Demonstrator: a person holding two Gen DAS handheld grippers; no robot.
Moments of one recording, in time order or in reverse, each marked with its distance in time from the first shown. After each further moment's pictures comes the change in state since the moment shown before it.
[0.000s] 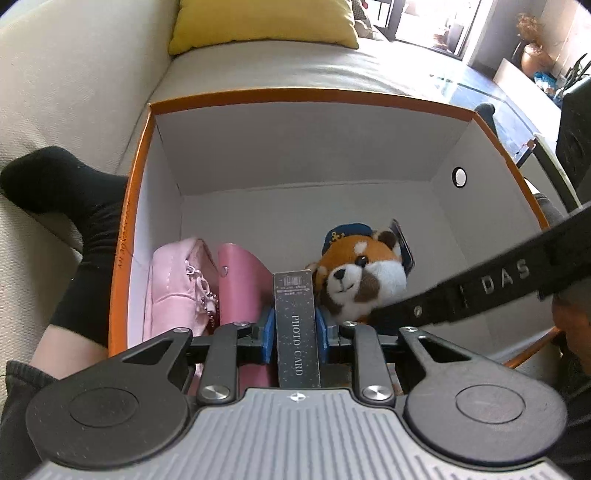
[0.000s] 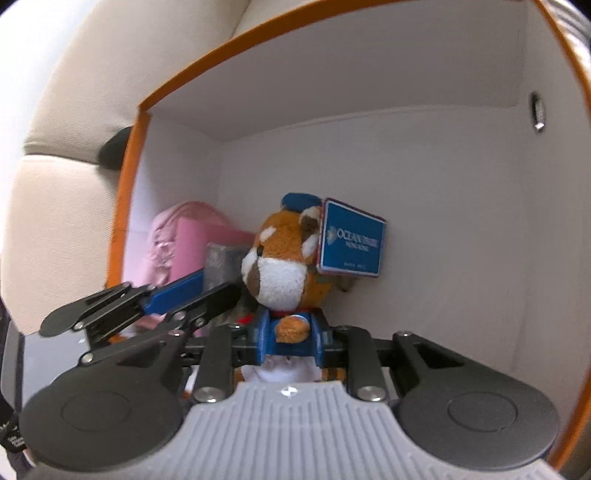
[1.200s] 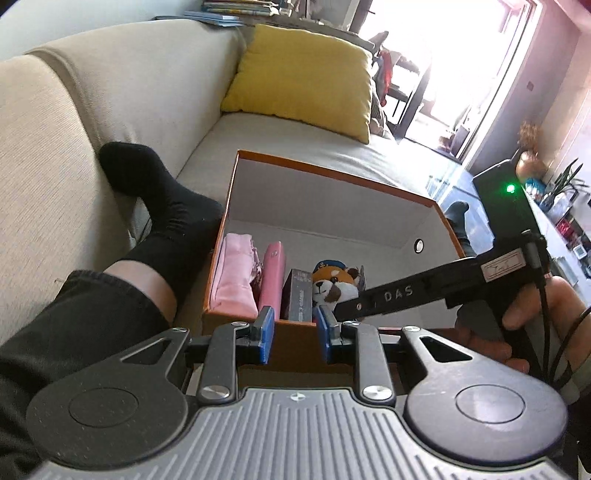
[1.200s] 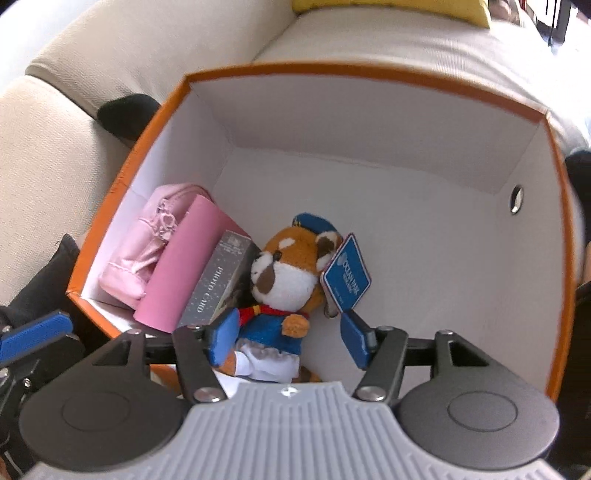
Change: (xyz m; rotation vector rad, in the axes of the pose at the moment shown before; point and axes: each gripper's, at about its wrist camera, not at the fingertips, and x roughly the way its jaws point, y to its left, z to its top) left arm -0.113 0.029 -0.078 -0.216 -0.290 -0.081; right arm -0.004 0.074 -0.037 -0.285 -0.181 -0.316
